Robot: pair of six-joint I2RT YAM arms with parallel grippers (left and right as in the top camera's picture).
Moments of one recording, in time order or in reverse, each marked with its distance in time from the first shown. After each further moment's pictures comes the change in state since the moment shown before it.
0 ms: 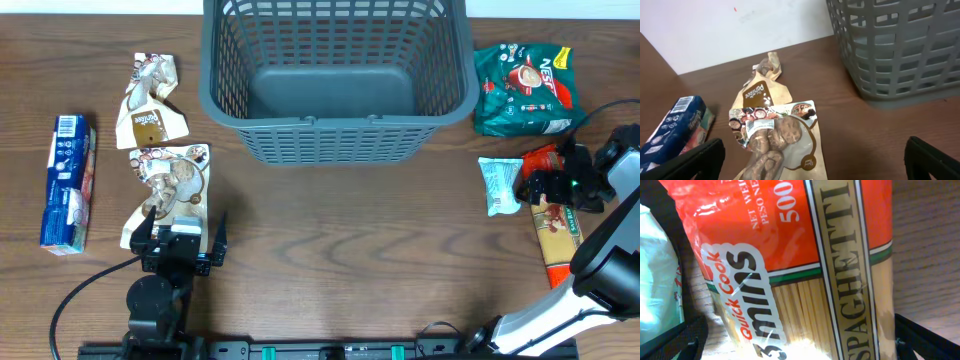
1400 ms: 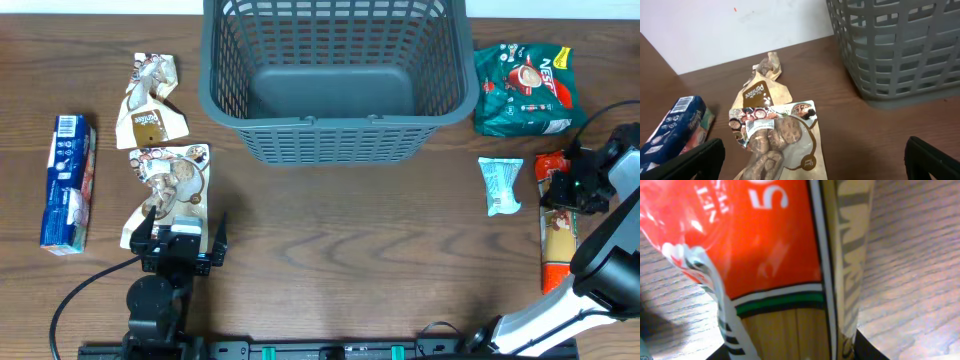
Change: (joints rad) left arm 0.000 0.000 0.000 0.000 0.000 0.000; right arm -0.003 0.002 0.010 -0.011 0.141 0.069
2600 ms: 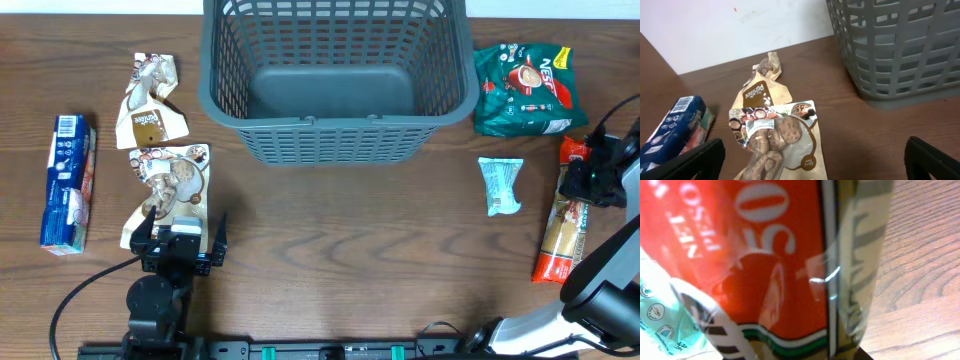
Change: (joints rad) left arm 0.000 0.000 0.000 0.000 0.000 0.000; right arm 0.000 -0.171 0.015 -0.052 -0.008 0.080
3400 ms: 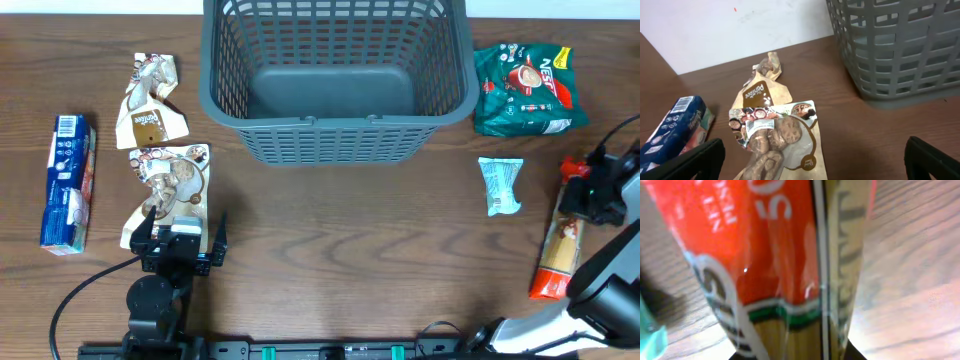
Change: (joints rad) left arm 0.000 0.000 0.000 0.000 0.000 0.000; right arm -0.059 0.042 -0.101 0.064 0.005 0.011
